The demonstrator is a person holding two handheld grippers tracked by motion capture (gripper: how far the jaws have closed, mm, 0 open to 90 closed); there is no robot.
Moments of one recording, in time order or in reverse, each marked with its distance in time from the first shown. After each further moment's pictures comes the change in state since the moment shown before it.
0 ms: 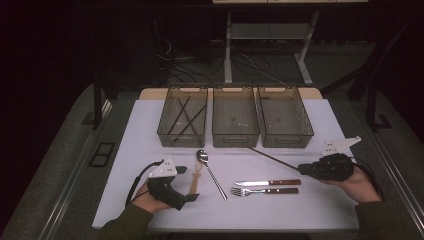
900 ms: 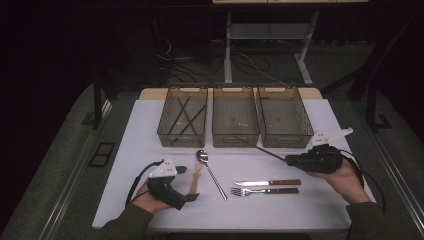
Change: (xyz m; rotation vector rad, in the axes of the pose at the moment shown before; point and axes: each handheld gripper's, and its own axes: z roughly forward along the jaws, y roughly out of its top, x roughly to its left) left arm 0.000 0.000 0.000 0.003 0.005 -0.002; right arm 0.019 0.046 0.007 -0.082 -0.009 0.044
